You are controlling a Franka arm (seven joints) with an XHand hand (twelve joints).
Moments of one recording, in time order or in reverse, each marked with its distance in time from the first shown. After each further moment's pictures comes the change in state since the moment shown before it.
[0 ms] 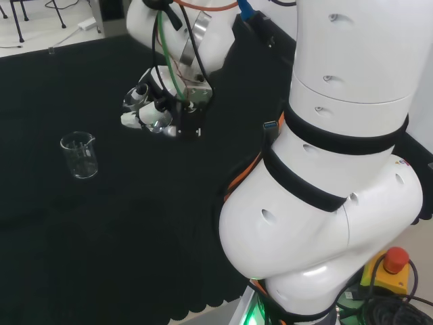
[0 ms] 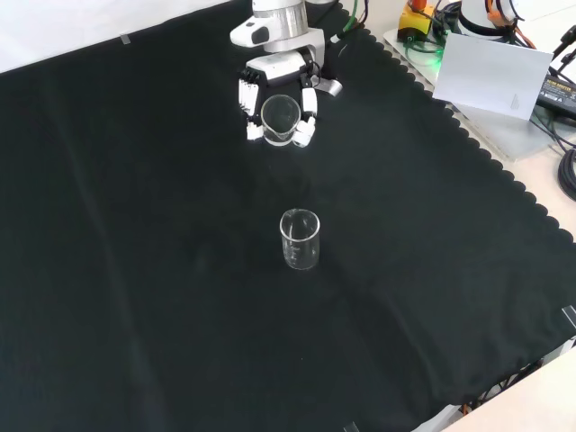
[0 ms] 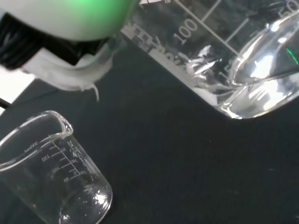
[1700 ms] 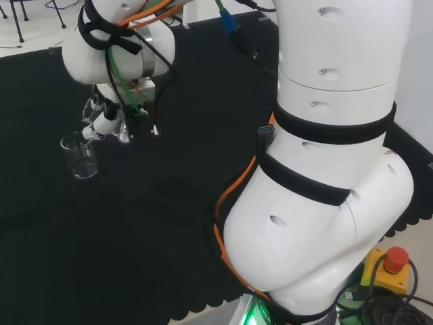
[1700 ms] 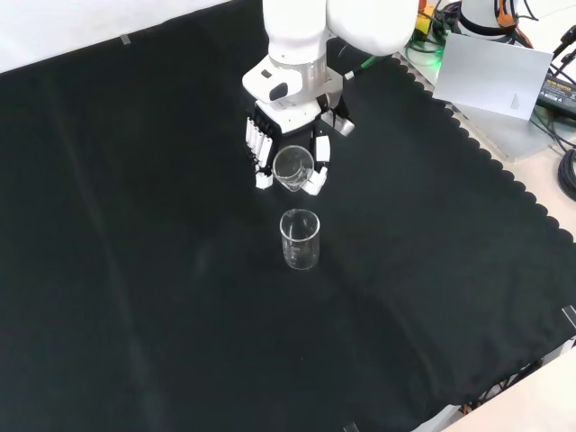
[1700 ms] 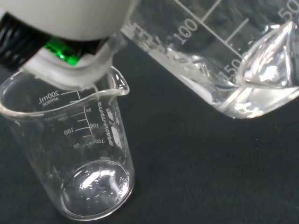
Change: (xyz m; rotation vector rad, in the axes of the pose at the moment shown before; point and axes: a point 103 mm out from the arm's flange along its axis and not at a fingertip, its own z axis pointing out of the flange) arm 0.078 0.031 0.041 0.062 -0.288 -0.037
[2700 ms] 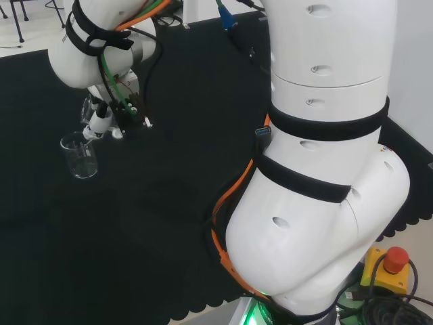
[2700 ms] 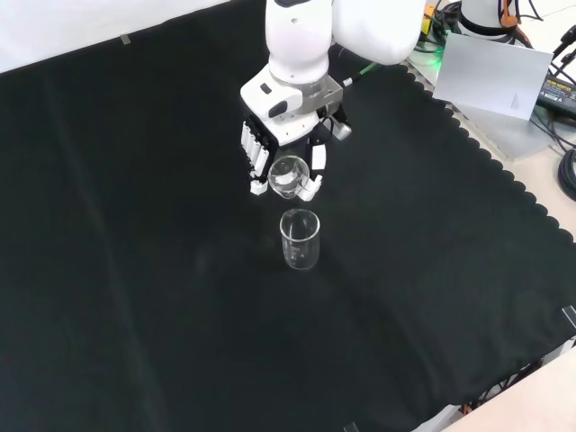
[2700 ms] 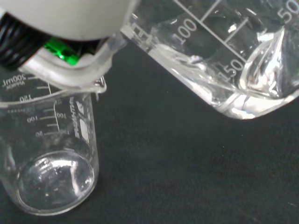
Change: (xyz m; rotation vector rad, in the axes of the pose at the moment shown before) arm 0.006 0.012 -0.006 0.054 -0.179 0.011
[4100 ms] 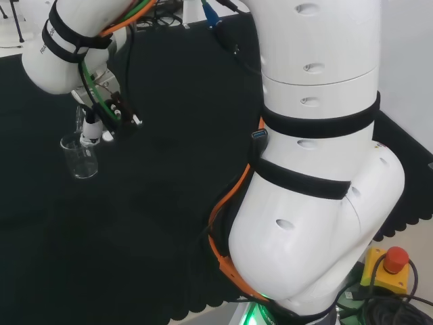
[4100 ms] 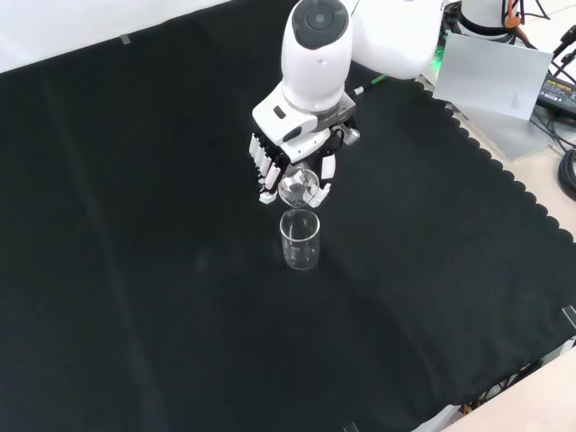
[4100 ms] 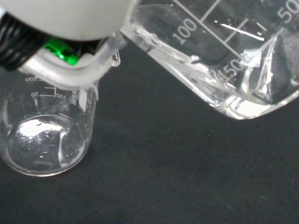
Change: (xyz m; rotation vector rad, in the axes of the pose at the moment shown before) arm 0.022 -0.002 -0.006 0.070 -0.193 -0.036
